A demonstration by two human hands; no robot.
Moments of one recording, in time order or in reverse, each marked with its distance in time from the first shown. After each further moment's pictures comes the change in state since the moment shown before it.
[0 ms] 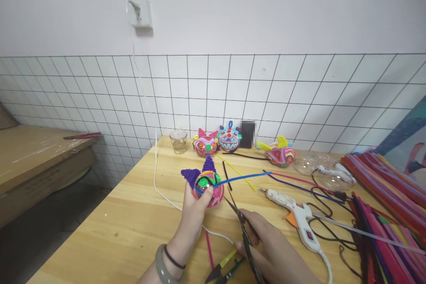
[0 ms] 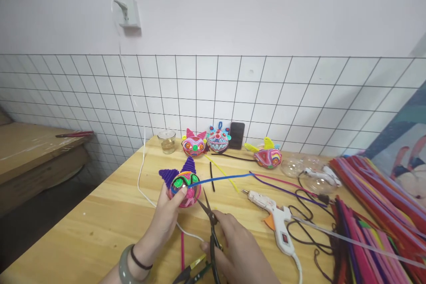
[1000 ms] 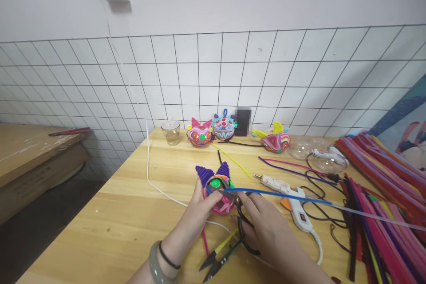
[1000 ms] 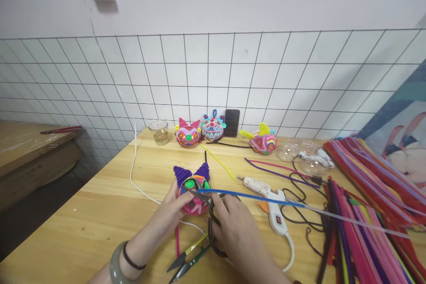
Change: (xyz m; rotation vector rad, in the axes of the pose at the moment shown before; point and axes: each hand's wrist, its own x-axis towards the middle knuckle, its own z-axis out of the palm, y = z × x) left_hand -0.019 0.007 0.019 -0.089 -0.205 -0.385; right_hand 0.007 0.035 0.018 -0.565 0.376 -0.364
